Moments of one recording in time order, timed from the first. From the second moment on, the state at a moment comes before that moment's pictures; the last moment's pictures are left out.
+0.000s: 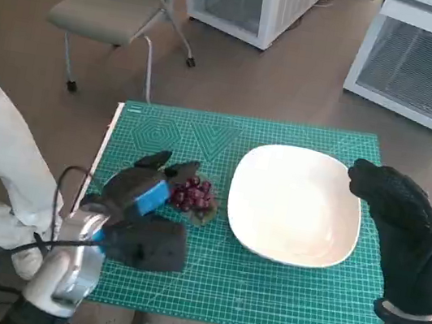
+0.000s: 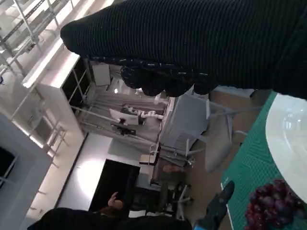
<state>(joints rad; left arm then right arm) -0.53 0.40 -0.27 0.08 0.82 0.24 -0.40 -0.28 -0.19 -0.19 -0.17 0.33 -0.16 0.33</state>
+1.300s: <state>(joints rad) -0.87 0.28 -0.46 0.74 0.82 0.29 -0.25 -0.26 -0.19 -0.19 -0.17 0.33 -0.16 0.33</state>
